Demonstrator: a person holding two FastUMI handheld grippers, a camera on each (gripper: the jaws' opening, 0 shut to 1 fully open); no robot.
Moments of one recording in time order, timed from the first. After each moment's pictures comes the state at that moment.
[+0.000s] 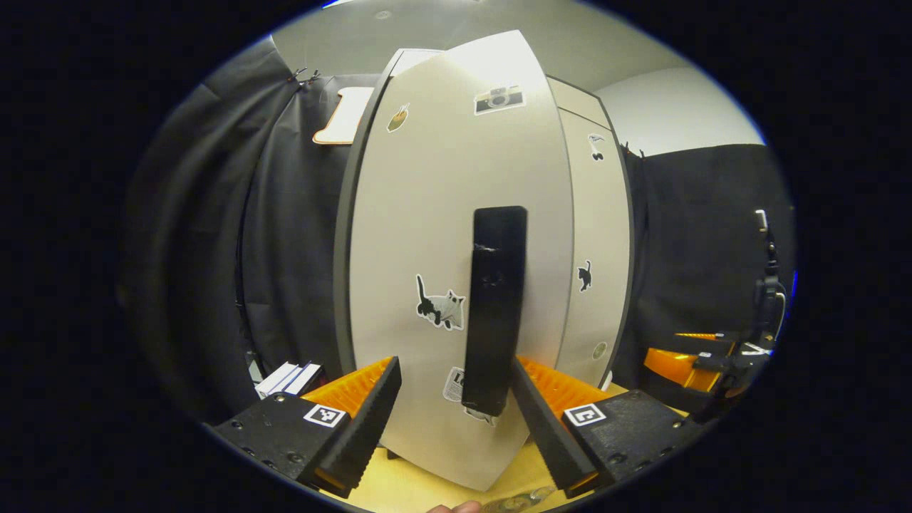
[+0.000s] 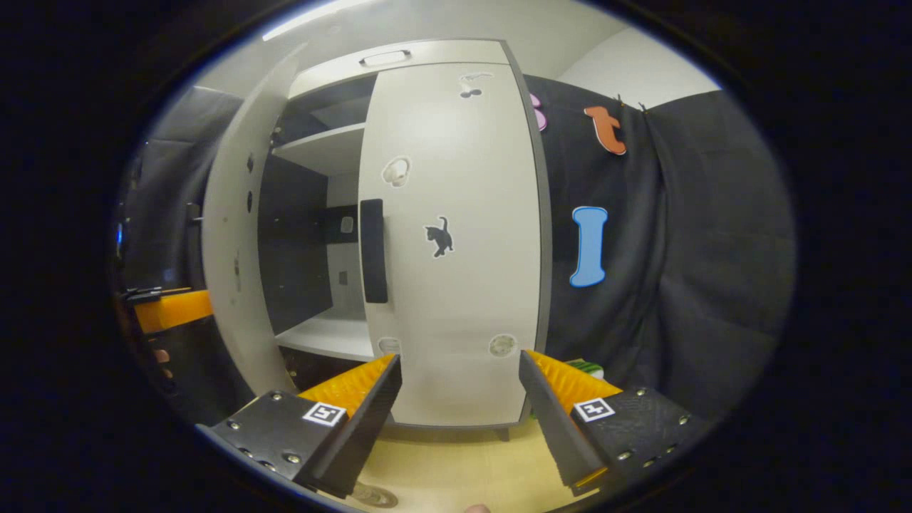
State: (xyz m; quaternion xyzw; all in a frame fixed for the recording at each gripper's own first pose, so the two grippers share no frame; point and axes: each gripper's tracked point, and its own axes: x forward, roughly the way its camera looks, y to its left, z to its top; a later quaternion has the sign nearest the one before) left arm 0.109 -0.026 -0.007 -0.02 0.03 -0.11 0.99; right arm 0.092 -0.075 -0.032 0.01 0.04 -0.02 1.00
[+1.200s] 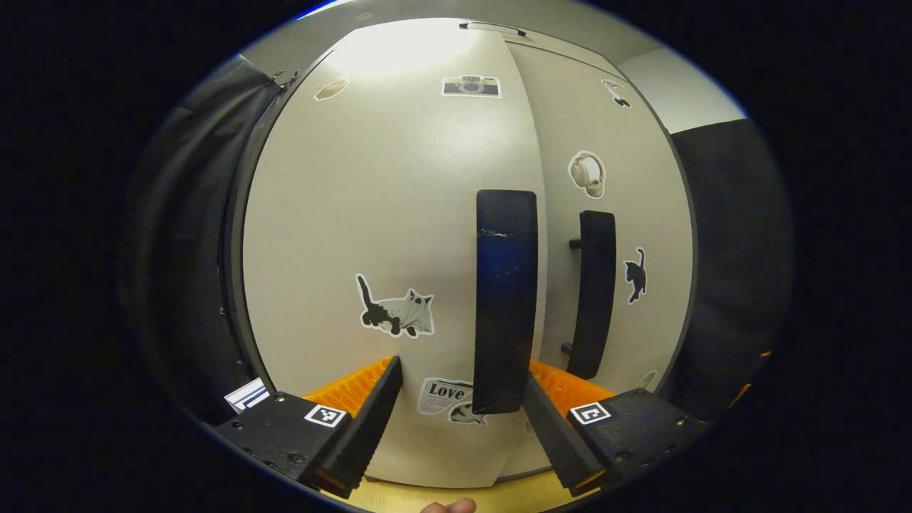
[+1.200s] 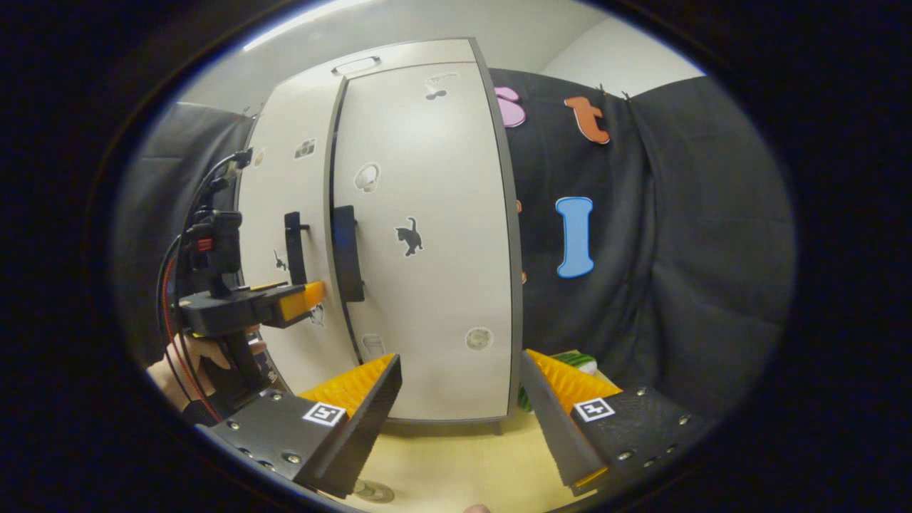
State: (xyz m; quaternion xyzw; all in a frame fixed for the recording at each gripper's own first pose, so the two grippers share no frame) left arm 0.175 -0.079 -0.015 0.01 0.03 -0.04 1.00; right arm 0.080 -0.101 -0.037 0.04 0.06 -0.01 1.00
